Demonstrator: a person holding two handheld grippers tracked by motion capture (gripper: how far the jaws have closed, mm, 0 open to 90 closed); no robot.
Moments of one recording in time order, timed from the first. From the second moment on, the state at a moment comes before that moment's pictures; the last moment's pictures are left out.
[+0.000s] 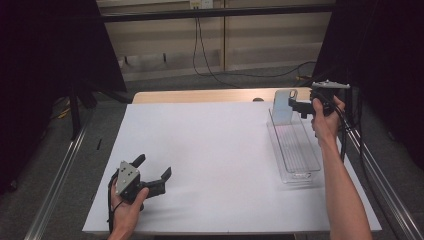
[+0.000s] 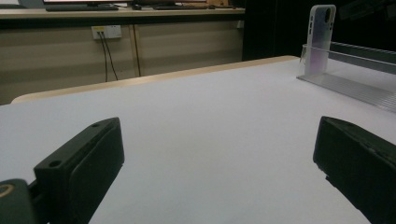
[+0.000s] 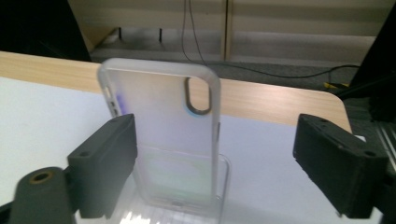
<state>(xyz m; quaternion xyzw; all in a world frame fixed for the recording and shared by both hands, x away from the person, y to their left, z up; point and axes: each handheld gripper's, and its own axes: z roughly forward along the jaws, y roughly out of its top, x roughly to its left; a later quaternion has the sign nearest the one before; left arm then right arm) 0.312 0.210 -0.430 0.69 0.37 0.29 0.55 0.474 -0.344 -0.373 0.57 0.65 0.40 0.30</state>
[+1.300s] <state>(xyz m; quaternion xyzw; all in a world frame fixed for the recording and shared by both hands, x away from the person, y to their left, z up) 0.310 0.216 -0.427 0.68 0.38 0.29 0.55 0.417 -0.333 -0.371 0.52 0.61 0.47 0.36</state>
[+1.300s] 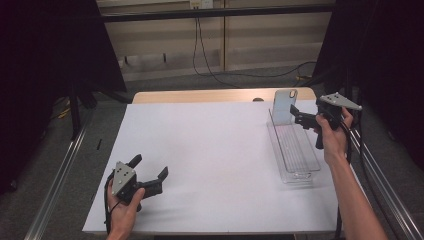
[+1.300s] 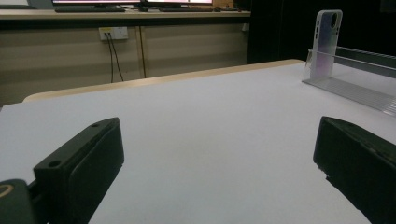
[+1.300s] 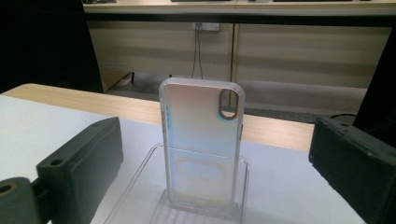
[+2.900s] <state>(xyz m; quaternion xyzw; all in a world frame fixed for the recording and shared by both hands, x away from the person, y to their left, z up) 0.303 0.222 -0.424 0.67 0.39 0.30 0.56 0.327 -0.325 -0.379 0.48 0.60 0.48 0.41</state>
